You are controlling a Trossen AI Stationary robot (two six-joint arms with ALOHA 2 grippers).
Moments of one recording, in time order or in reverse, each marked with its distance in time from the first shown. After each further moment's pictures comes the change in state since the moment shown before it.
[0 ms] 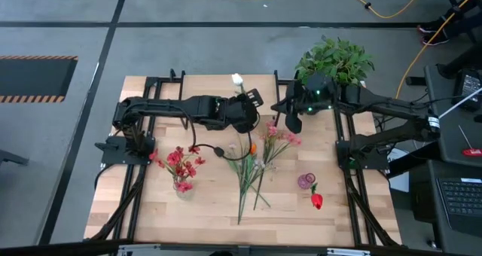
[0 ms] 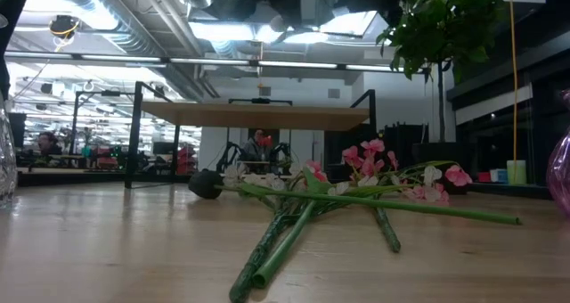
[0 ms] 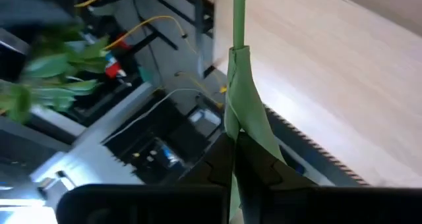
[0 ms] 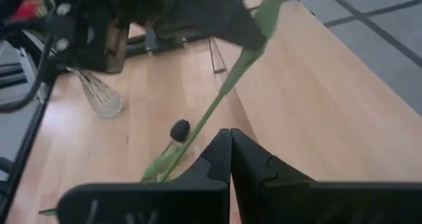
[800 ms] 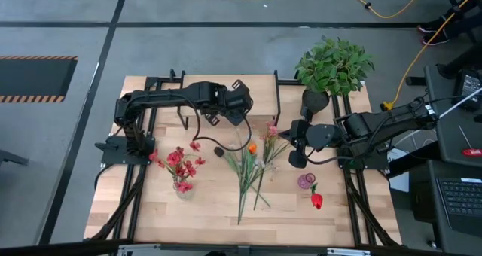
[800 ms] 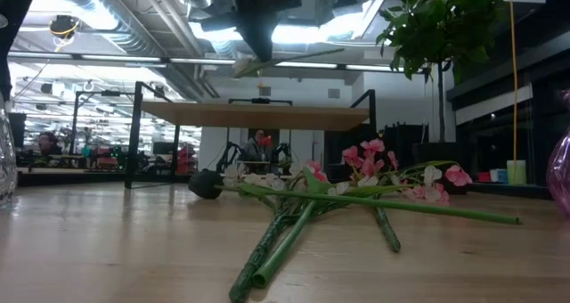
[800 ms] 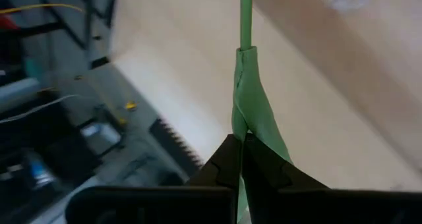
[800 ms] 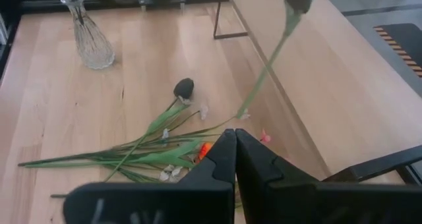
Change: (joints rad) left arm 0.144 0.000 0.000 -0.291 0.279 -0.420; right arm 0.528 0.002 -0.001 -0.189 0.618 0.176
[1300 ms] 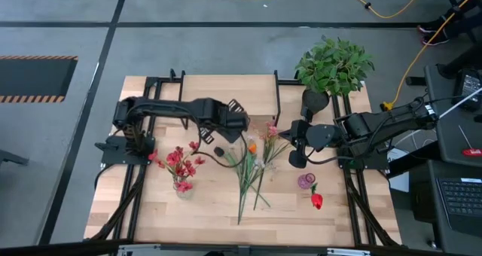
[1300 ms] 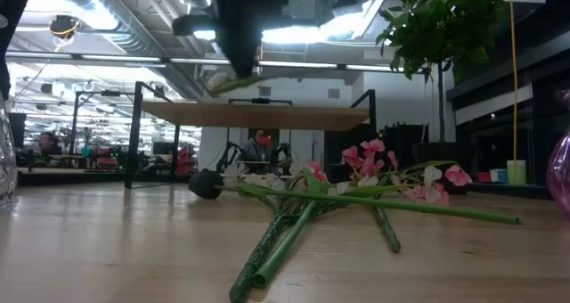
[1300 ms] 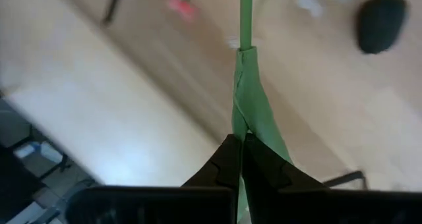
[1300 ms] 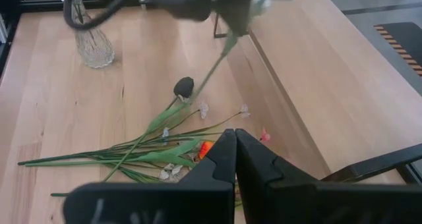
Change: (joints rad) left arm -0.088 0.001 -0.114 -0.090 0.127 -0.209; right arm 0.009 0.000 0.000 -0.011 0.001 0.005
